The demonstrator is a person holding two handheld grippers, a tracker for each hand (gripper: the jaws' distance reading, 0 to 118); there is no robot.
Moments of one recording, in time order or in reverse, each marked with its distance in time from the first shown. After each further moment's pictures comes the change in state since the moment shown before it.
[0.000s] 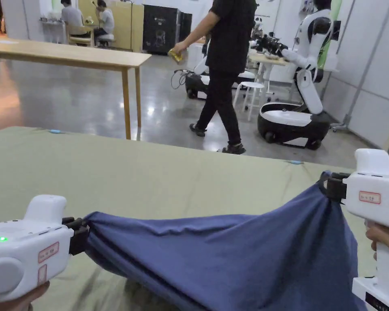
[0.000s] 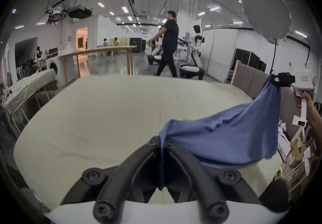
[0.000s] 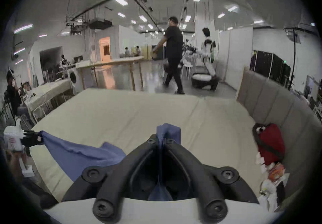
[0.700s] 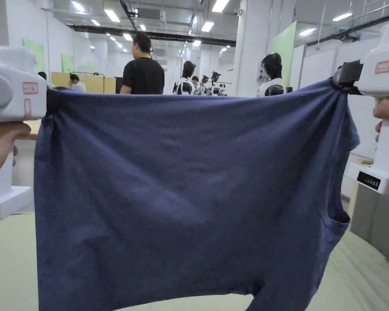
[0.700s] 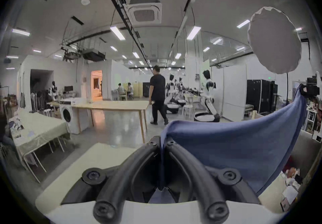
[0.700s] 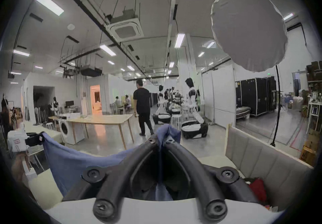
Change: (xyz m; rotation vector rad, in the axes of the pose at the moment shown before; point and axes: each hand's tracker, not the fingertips) left arm 0.035 0.347 0.003 0.413 0.159 -0.064; right arm 0.065 0.260 0.039 0.412 -0.091 -0.110
